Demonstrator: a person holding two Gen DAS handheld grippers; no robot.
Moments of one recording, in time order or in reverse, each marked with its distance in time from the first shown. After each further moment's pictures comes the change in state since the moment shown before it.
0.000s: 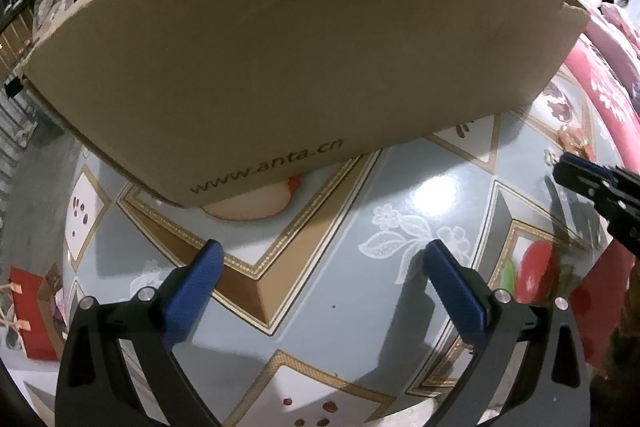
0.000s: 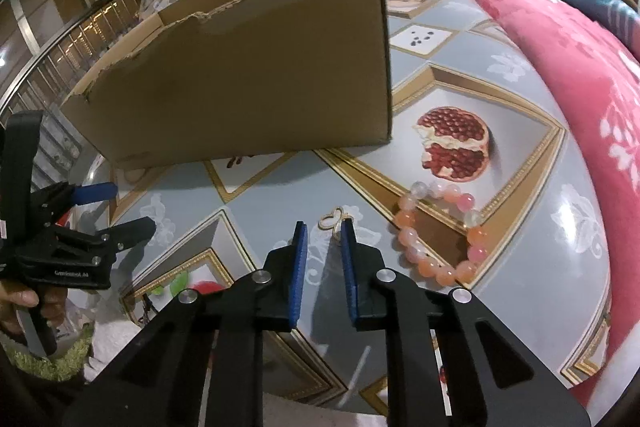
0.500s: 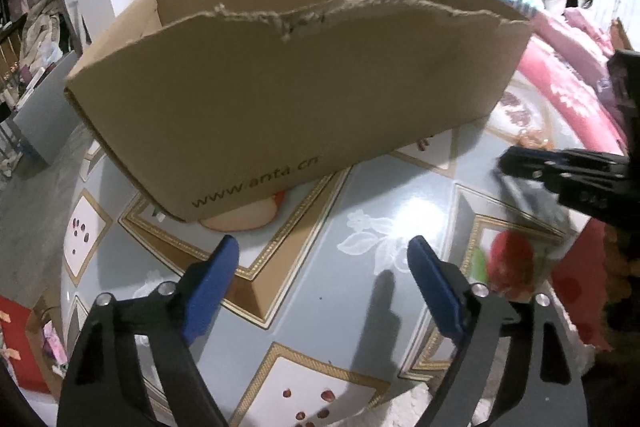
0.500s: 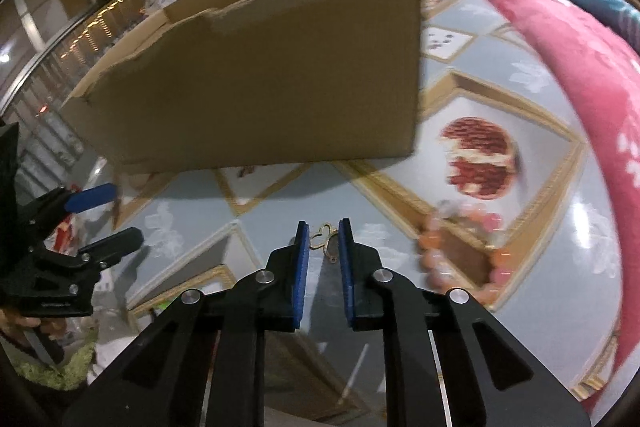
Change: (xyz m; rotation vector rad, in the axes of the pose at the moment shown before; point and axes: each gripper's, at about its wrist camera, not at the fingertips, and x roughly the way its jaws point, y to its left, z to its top) left arm -0.040 0.008 -0.033 0.052 -0.150 -0.089; right arm 0.011 0.010 0.009 -0.018 0.014 0.034
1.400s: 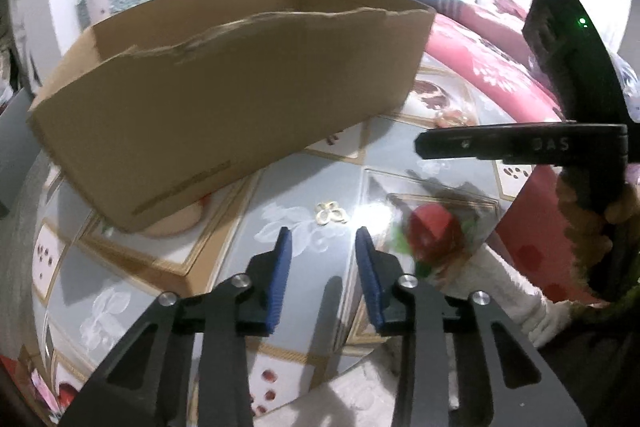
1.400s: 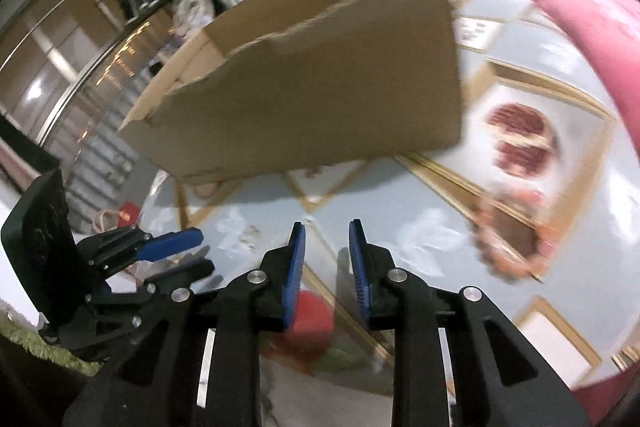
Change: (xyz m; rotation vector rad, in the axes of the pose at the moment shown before) left arm -0.007 -0.032 -0.003 0.150 -0.051 -0.186; right arm -0.028 -0.010 -0.005 0.113 0.005 0.184
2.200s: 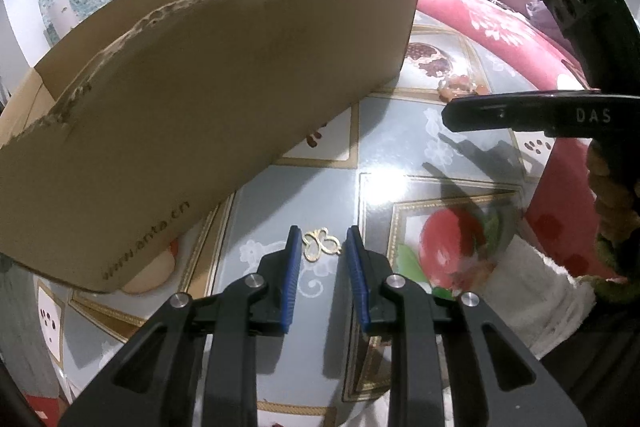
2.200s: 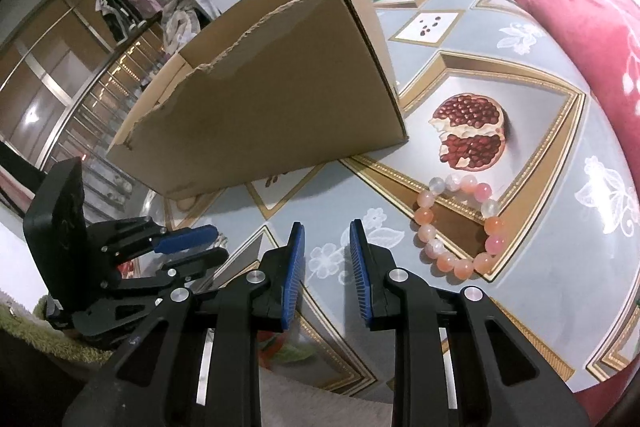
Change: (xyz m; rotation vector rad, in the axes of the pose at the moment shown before) left arm 0.047 -0.017 0.028 0.136 0.126 0.027; right arm -0.010 -0.029 -0.003 0.053 -0.026 0.013
